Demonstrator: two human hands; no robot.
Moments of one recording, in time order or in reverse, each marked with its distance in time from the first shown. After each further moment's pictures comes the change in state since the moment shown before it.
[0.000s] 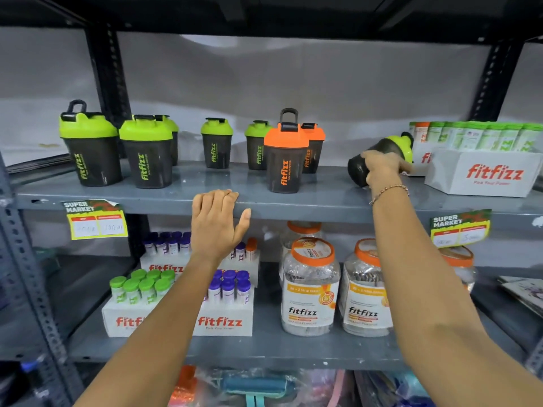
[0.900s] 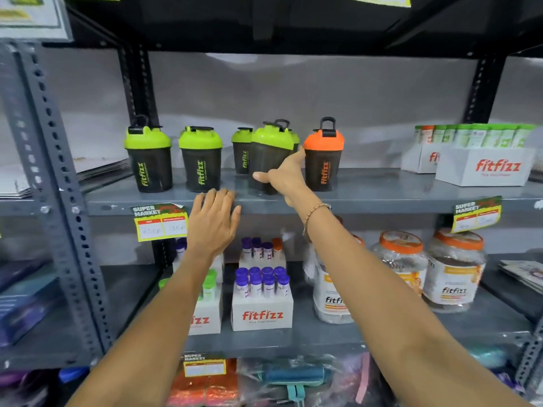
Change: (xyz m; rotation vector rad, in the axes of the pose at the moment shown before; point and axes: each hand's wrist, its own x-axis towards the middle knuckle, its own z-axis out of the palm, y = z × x) left_hand -0.008 -0.116 -0.041 0.092 -0.178 0.123; right_hand -0.209 0.054 0.152 -0.295 -0.504 -0.323
